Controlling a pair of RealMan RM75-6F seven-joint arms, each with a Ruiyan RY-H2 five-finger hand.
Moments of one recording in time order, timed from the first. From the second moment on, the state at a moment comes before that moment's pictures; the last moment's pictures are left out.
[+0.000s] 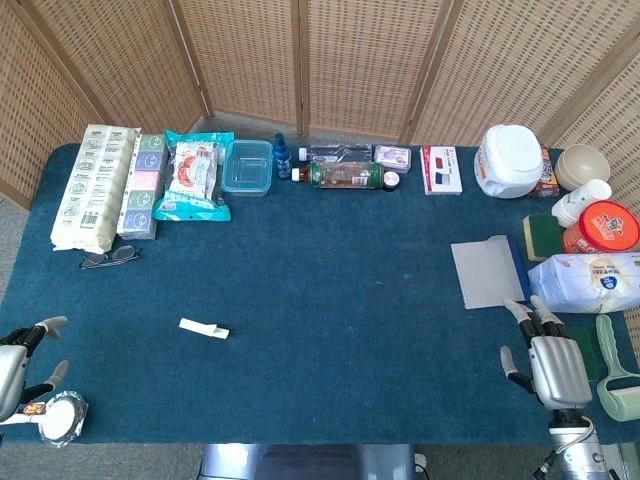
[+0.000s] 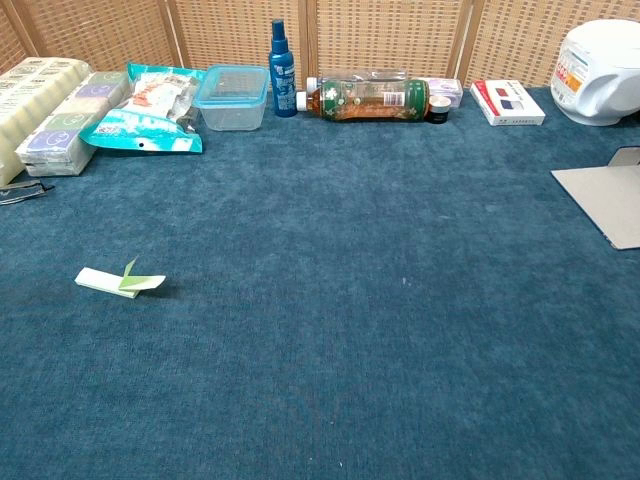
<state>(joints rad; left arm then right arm) -0.01 -1.10 0.03 -1.68 1.54 1.53 0.05 0.08 -1.19 0.05 -1.81 -1.49 1.47 -0.15</state>
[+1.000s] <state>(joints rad) -0.36 -1.09 -0.06 -1.65 1.55 1.12 0.15 0.06 -1.21 0.04 -1.79 -1.49 1.48 -0.13</state>
